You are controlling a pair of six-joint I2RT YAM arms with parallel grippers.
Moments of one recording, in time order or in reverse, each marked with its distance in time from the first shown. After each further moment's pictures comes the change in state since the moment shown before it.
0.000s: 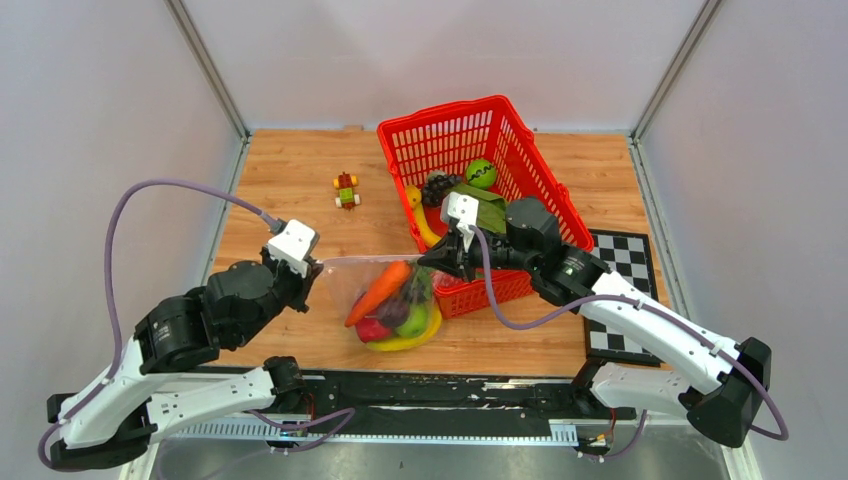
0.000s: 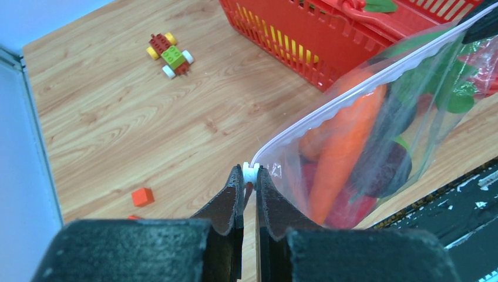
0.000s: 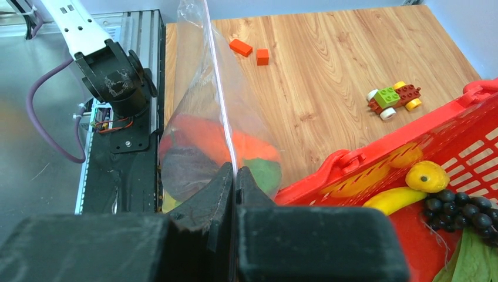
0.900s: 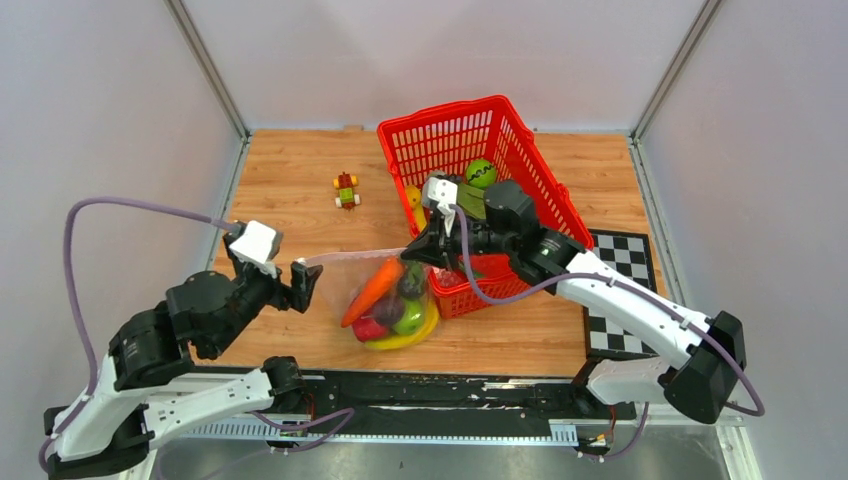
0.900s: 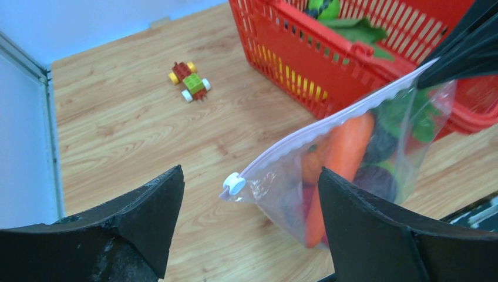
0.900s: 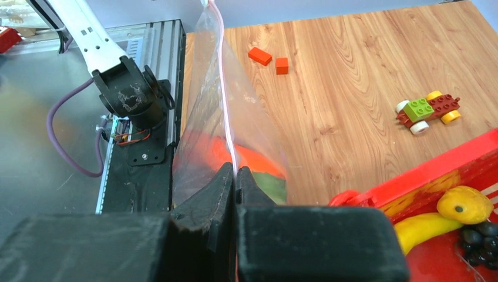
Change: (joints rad) left arm 0.002 -0.087 0.014 0.024 -0.061 0.018; right arm -0.010 0.141 0.085 0.044 -0.094 0.068
